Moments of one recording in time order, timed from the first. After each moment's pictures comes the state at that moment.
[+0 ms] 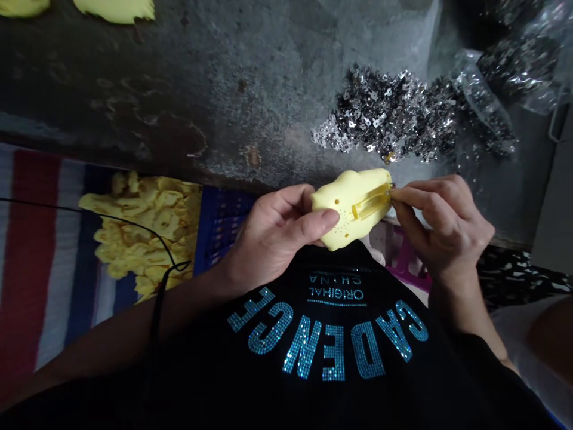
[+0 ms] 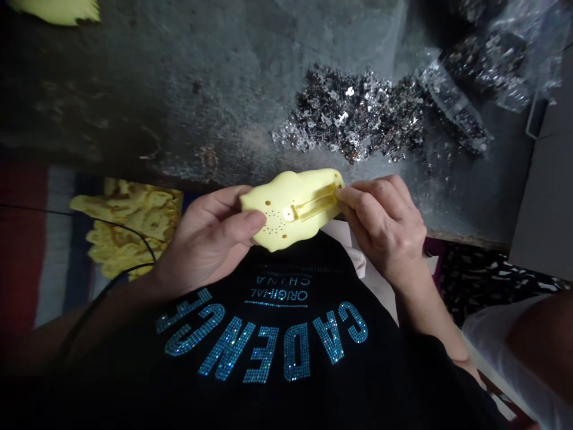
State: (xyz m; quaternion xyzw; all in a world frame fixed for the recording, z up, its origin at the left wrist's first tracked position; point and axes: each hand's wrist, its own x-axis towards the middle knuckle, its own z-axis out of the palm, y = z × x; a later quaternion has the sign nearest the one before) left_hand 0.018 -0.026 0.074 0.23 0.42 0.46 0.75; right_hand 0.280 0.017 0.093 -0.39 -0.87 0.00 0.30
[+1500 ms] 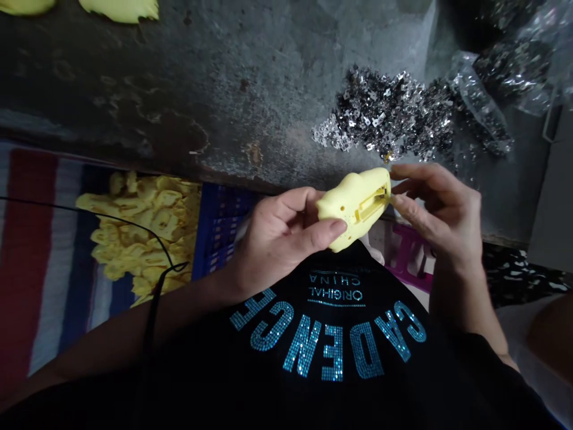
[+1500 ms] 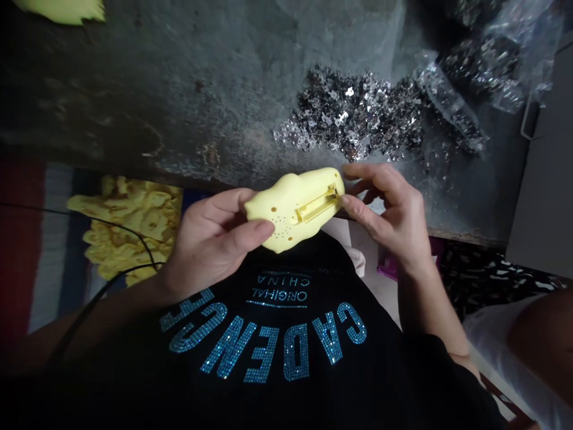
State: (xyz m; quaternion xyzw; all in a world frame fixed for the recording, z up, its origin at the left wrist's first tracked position) left_hand 0.018 -0.039 0.071 0.29 0.43 0.48 0.71; right_hand 0.290 0.027 0.090 -0.46 -0.77 0.30 0.32
